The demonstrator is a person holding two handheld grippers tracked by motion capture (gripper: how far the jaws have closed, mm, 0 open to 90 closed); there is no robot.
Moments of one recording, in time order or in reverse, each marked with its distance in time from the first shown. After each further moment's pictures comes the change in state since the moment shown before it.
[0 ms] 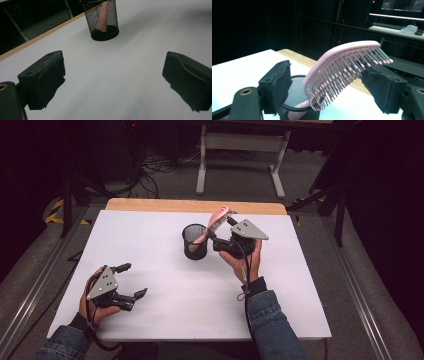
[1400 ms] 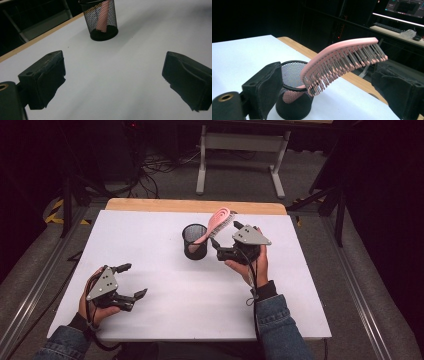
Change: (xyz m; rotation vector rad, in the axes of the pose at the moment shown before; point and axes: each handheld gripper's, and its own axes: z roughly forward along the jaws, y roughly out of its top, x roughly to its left) left arm -0.001 0.001 -0.001 0.005 -0.003 0.017; right arm -0.001 -0.003 -0.019 0.058 0.010 -0.126
